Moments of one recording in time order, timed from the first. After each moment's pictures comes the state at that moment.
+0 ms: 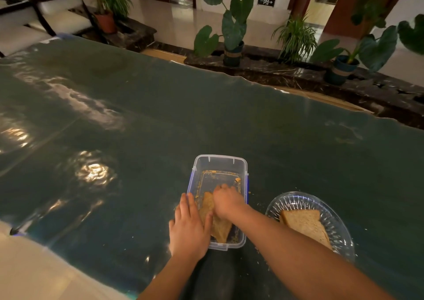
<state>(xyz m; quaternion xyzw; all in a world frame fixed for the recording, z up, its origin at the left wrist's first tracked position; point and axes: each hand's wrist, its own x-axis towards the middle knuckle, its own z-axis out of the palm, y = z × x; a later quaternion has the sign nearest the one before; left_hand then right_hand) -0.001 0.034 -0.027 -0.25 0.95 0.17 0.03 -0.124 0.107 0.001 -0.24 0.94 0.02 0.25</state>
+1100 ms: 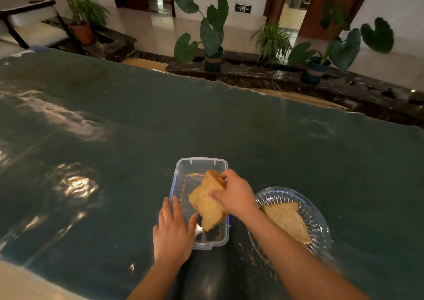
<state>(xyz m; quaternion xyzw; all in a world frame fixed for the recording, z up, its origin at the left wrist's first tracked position) 0.003 0.040 -0.013 -0.24 0.95 0.20 0.02 -0.120 0.176 0.058 -0.09 0.93 -0.33 0.13</state>
